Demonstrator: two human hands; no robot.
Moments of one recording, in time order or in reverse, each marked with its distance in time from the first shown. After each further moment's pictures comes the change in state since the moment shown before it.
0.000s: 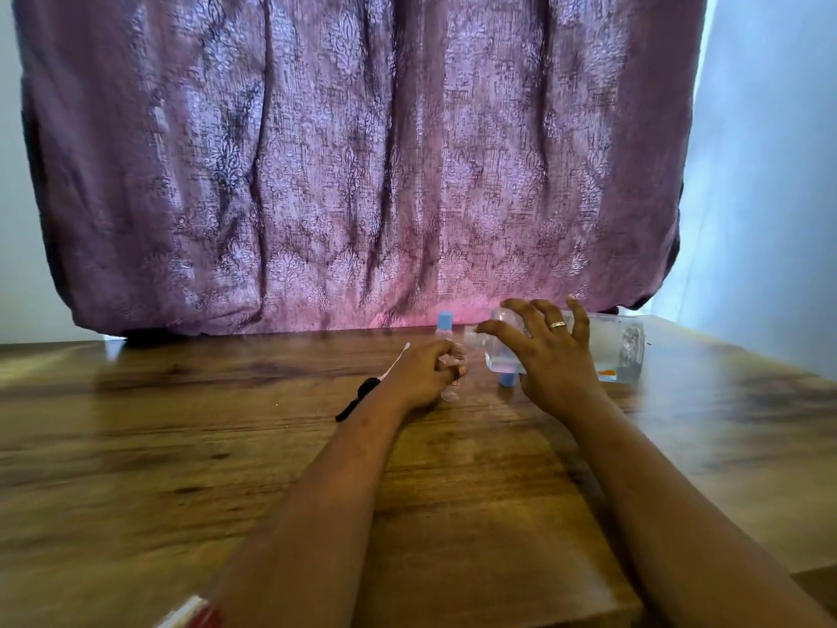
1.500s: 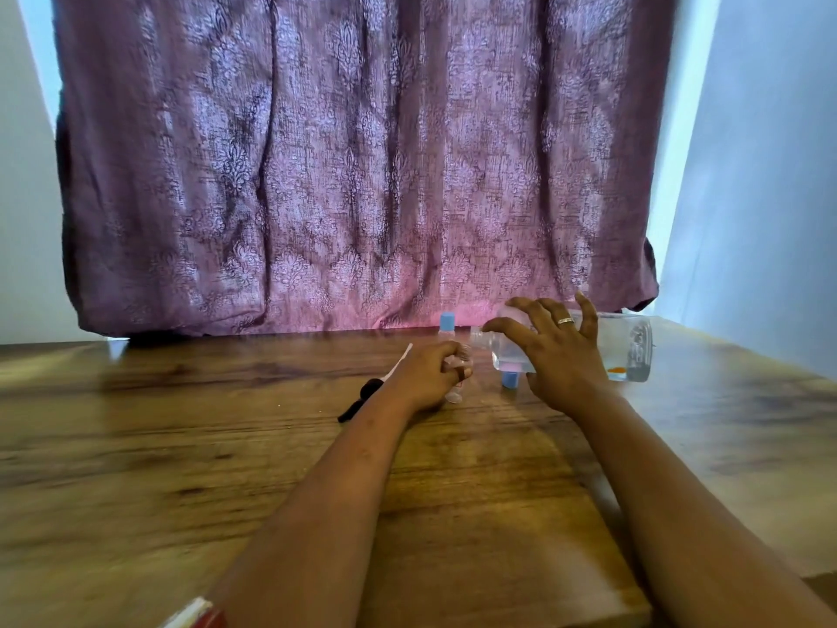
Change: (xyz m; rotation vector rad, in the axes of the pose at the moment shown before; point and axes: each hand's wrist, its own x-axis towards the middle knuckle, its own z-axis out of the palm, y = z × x) left_hand 0.005 -0.002 0.003 0.022 0.017 0.042; right_hand 0.004 0.009 0.004 -0.059 -0.021 -0.010
